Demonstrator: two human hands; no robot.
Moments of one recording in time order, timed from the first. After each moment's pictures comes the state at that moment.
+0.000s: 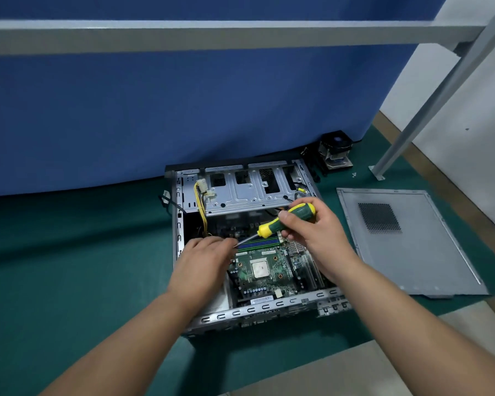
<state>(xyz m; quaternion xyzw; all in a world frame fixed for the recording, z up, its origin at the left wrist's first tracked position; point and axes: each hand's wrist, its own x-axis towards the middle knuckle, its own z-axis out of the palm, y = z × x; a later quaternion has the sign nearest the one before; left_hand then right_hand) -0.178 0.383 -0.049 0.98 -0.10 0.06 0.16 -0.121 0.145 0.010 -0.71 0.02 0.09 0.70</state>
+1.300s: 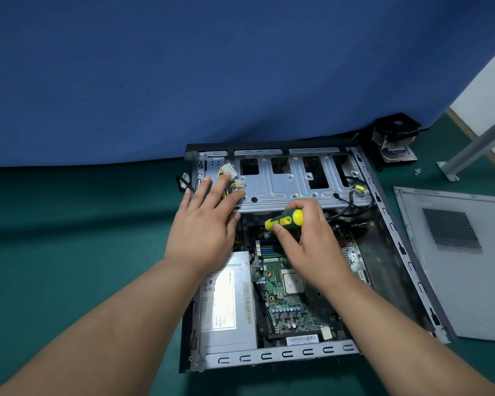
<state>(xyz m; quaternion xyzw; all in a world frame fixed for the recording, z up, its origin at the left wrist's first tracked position) -0.103 0.429 -0.075 0.99 0.02 0.02 0.14 -0.080 0.211 -0.082 -0.90 -0.18 -0.01 0.40</state>
